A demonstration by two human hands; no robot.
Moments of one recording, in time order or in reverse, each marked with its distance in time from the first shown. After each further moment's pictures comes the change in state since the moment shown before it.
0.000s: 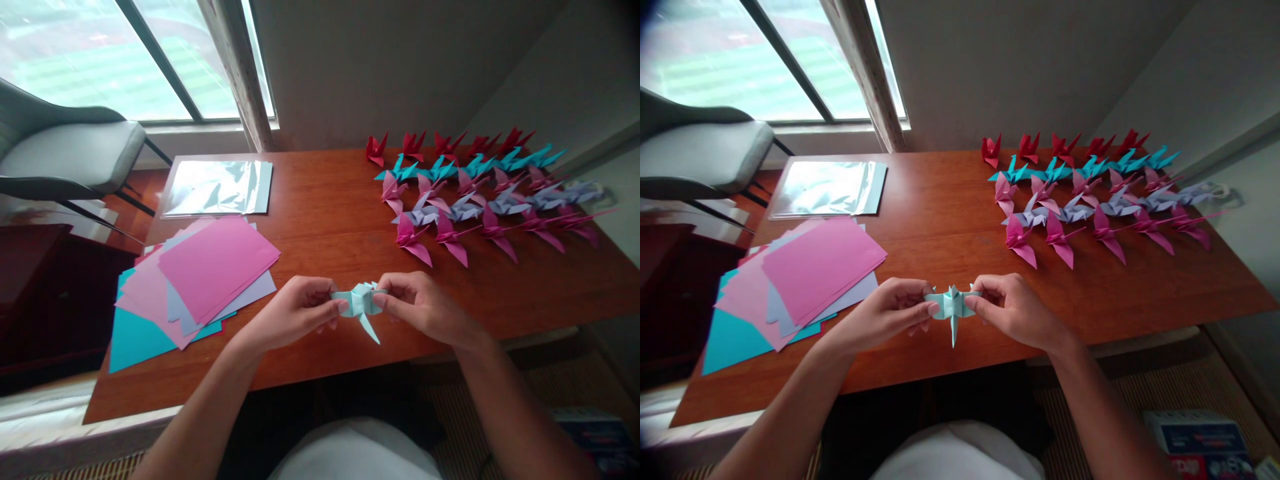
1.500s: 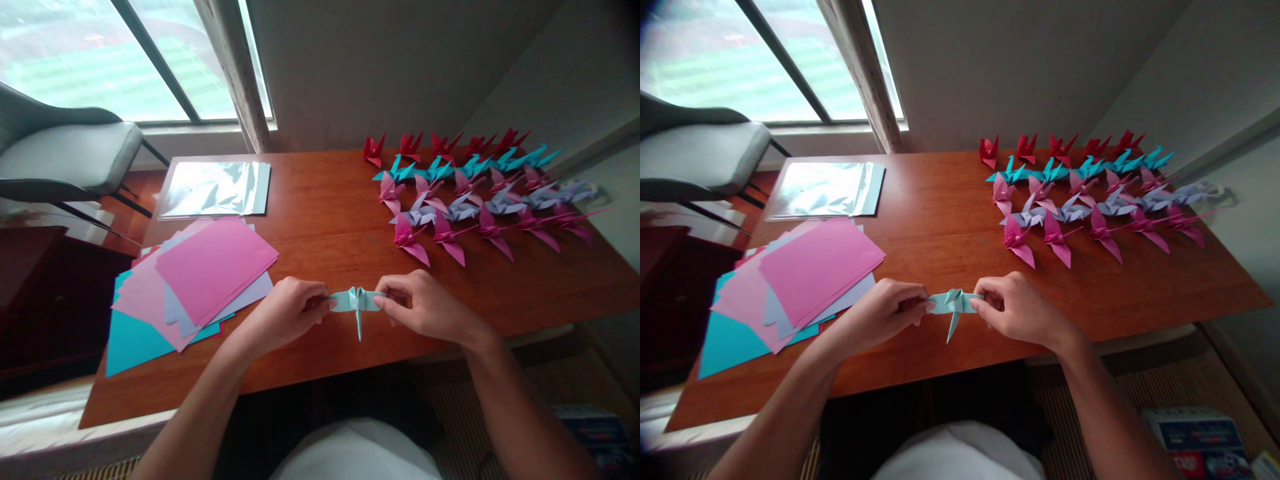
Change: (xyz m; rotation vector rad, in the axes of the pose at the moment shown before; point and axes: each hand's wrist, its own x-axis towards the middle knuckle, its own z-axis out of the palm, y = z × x) left_hand -0.002 0.001 -0.010 0.684 0.087 0.042; right_hand -0.001 -0.001 -0.009 -0.333 -0.001 -0.021
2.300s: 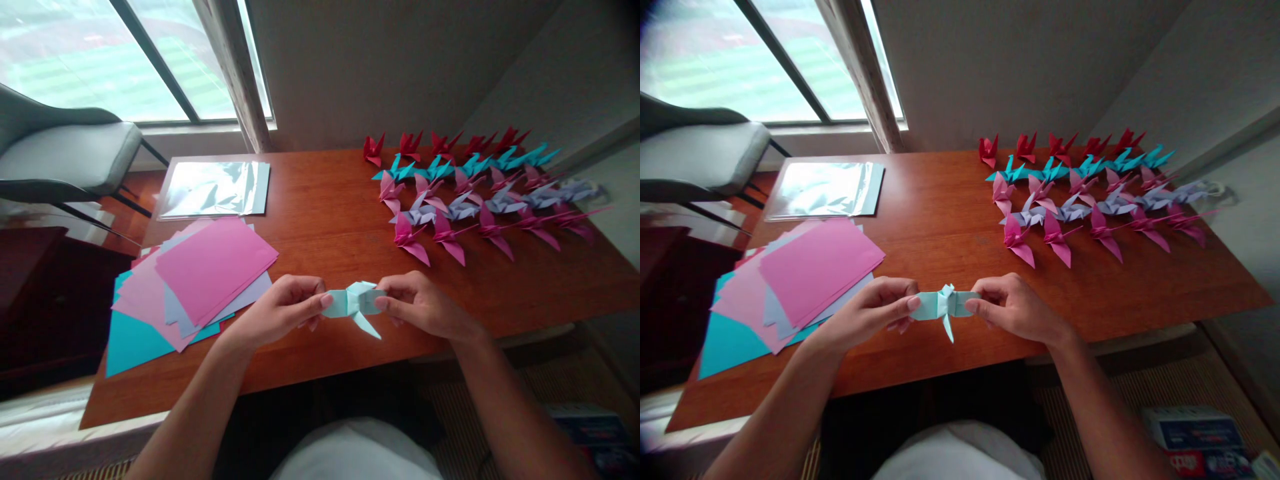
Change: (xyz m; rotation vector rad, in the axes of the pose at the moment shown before) left_hand -0.005 0.002 -0.010 -0.701 -0.091 -0.012; right_hand 0.000 0.014 0.008 0.425 -0.054 -0.012
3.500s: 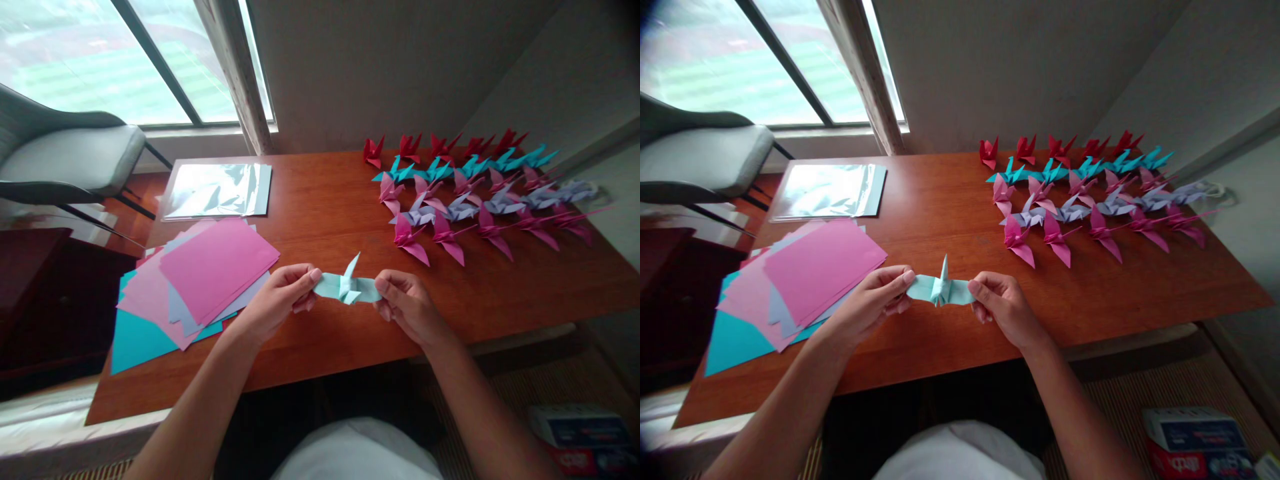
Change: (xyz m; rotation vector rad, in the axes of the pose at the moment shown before) left_hand 0.010 -0.013 0.003 -0.234 0.249 -0.030; right_hand 0.013 0.024 0.036 0.478 0.305 -0.022
